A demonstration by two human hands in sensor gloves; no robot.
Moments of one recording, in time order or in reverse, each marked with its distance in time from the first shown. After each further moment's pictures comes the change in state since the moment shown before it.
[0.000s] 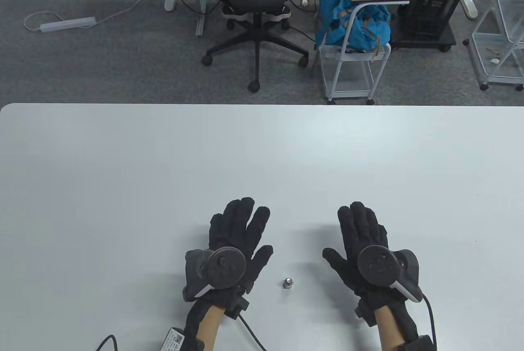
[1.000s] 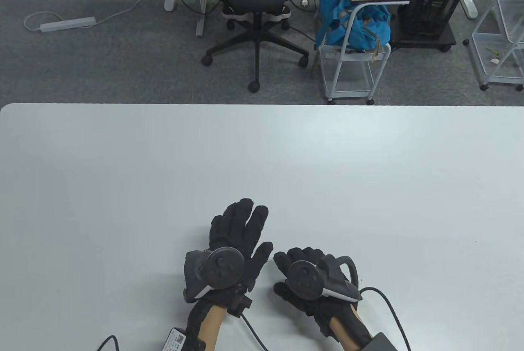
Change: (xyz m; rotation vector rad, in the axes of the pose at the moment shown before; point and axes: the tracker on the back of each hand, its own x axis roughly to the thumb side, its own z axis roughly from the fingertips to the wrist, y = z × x) left_hand 0.001 0.000 0.001 0.050 0.015 0.028; right_hand 0.101 0.071 -0.008 0.354 -0.235 0.209
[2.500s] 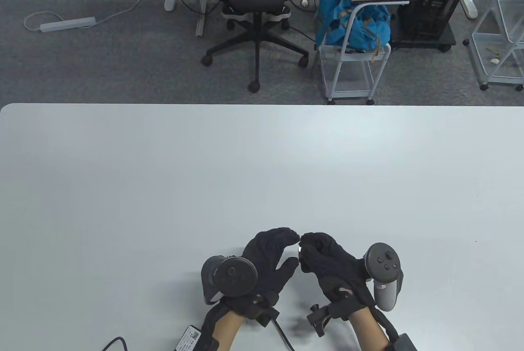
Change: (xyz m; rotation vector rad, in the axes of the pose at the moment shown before) left_hand 0.028 -0.037 0.002 -0.011 -0.175 0.309; right_hand -0.075 -0.007 0.032 -0.419 0.213 -1.288
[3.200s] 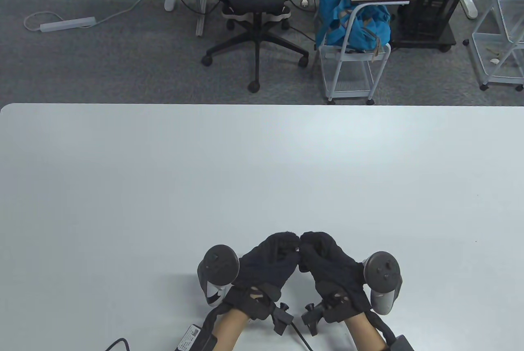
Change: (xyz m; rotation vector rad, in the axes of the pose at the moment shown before) left_hand -0.019 -0.009 0.004 0.043 0.240 0.560; right_hand 0.014 0.007 0.008 -0.097 -0.223 0.128
